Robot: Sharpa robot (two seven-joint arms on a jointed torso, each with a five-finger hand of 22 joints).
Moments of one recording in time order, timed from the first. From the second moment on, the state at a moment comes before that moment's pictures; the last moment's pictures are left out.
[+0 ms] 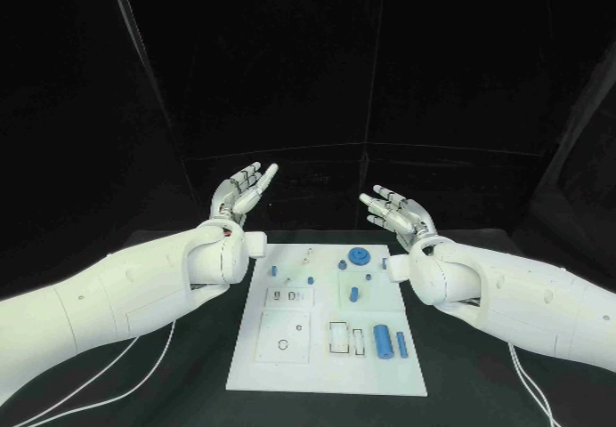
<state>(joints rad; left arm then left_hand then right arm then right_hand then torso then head) 1.14 -0.63 0.03 1.27 0.06 -0.59 0.51 1.20 -0.03 0.01 0.28 0.05 0.35 0.15 0.03 0.04 0.29 0.21 0.03 0.03 0.45 0.20 0.04 0.05 0.14 0.19 0.28 0.03 0.03 1.09 -0.67 0.02 1.33 -0.10 -0.51 0.40 1.16 0.10 -0.02 0.03 0.24 0.25 0.14 0.03 0.03 0.32 0.24 0.04 0.04 0.34 0.23 0.05 0.04 0.07 0.31 0.28 0.07 0.05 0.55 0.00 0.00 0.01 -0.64</state>
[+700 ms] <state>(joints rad) 1.14 -0.73 0.03 1.35 0.09 -0.48 0.54 1.33 0.00 0.00 0.23 0.05 0.79 0.19 0.12 0.08 0.85 0.21 0.13 0.07 0.91 0.18 0.17 0.10 0.18 0.72 0.28 0.25 0.12 1.14 -0.68 0.03 1.24 -0.53 -0.37 0.30 1.33 0.09 0.06 -0.18 0.27 0.86 0.22 0.11 0.07 0.97 0.18 0.12 0.06 1.02 0.14 0.15 0.06 0.17 0.80 0.26 0.25 0.09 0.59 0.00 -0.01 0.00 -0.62</state>
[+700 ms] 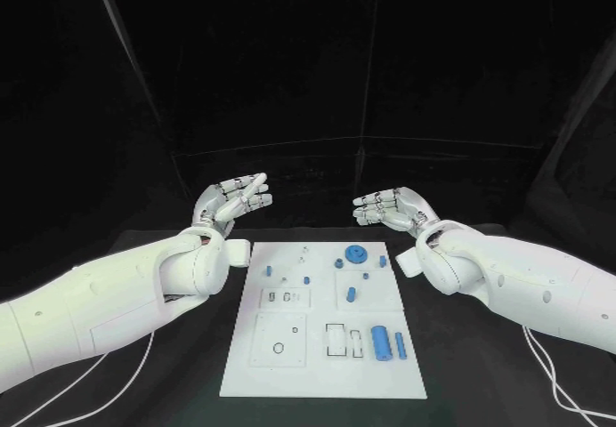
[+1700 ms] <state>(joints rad) 1.13 -0.92 0.03 1.67 0.08 -0.43 0.58 1.38 0.03 -0.04 0.18 0.05 0.96 0.20 0.15 0.07 1.05 0.15 0.16 0.07 1.15 0.10 0.23 0.17 0.18 0.95 0.21 0.35 0.15 1.27 -0.66 0.03 1.31 -1.31 -0.26 -0.05 1.27 -0.02 0.22 -0.28 0.29 1.05 0.17 0.07 0.07 1.22 0.09 0.07 0.07 1.46 0.00 0.26 0.19 0.17 1.25 0.09 0.89 0.47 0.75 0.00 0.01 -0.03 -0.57</state>
